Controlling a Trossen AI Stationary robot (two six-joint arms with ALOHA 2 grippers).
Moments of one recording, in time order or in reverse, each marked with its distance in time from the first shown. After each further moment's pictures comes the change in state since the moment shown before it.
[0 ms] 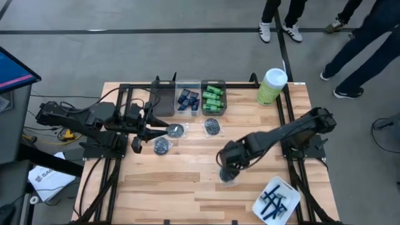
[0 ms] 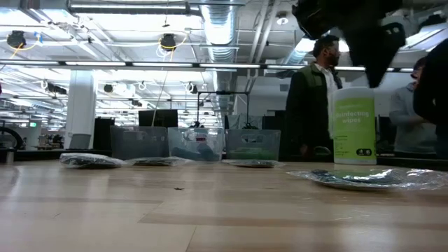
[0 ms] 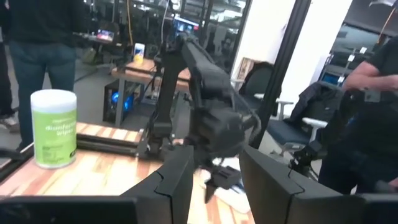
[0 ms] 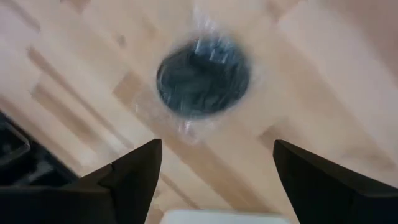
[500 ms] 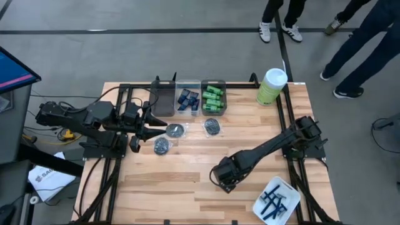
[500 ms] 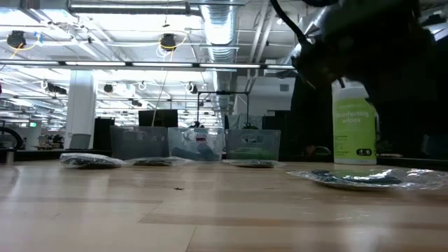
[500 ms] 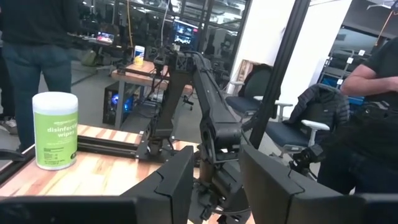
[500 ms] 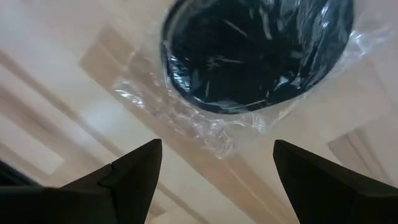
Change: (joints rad) left arm 0.000 -0.024 0.000 -0.015 0.001 -0.001; right arm 0.095 0.227 -0.050 0.195 -0.114 0.046
